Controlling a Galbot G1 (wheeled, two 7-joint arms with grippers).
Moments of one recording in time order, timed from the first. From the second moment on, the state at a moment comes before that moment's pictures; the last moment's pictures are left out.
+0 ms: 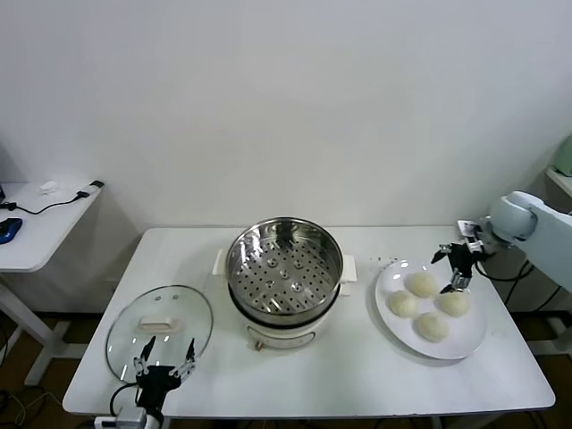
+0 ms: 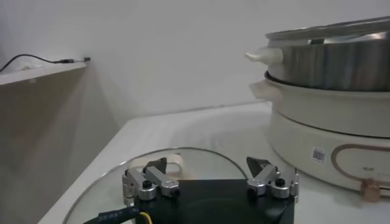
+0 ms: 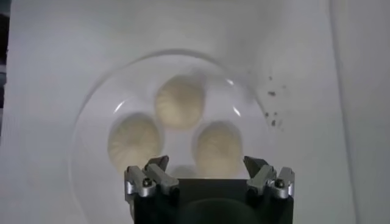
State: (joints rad) left arm 1.67 -1.41 -0.60 -1.88 -0.07 -0.01 -0.03; right arm 0.25 0.69 -1.11 0.97 0.17 -0.10 -1.12
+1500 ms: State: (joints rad) left arm 1.67 -1.42 -0.60 -1.85 -0.06 -0.02 -0.03; right arm 0.16 0.89 -1.06 0.73 0.07 -0.15 -1.06
